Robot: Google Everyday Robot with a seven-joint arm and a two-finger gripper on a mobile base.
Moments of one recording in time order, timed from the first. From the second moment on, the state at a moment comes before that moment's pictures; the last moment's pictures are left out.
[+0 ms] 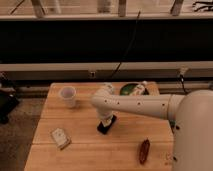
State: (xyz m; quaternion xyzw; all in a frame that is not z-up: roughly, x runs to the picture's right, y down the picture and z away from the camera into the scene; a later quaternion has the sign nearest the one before) arm 0.004 0.204 0.832 -0.34 -0.06 -0.19 0.92
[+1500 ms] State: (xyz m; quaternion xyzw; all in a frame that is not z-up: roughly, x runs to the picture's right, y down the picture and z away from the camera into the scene) arm -0.002 0.196 0.840 -0.33 -0.07 -0.20 0.92
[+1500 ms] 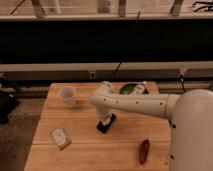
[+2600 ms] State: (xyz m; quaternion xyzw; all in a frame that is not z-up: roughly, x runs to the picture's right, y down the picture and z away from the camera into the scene) arm -0.007 0.191 0.845 -0.33 -0.07 -0.19 0.92
